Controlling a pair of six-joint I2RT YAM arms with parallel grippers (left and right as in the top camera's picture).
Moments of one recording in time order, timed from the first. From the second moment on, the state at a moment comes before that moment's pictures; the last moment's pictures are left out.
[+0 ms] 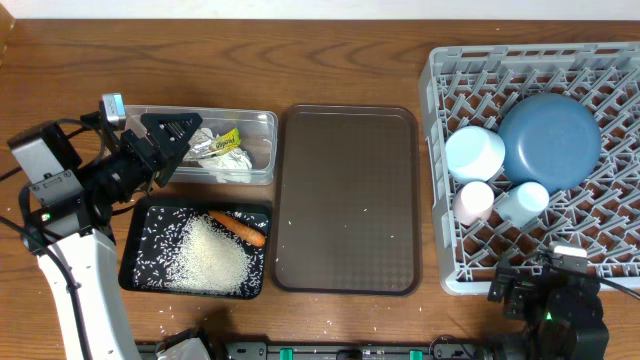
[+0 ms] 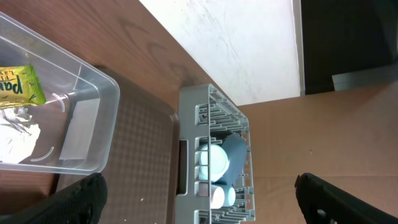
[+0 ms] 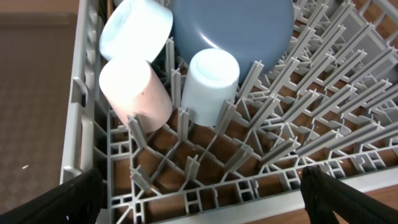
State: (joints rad) left arm 0.46 1.20 1.03 -0.58 1.11 -0.54; right arm 0.13 0.16 0.59 -1.06 0.30 0.13
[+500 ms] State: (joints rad) left arm 0.46 1.20 1.03 -0.58 1.11 -0.54; right arm 0.13 0.01 0.58 -1.06 0.30 0.13
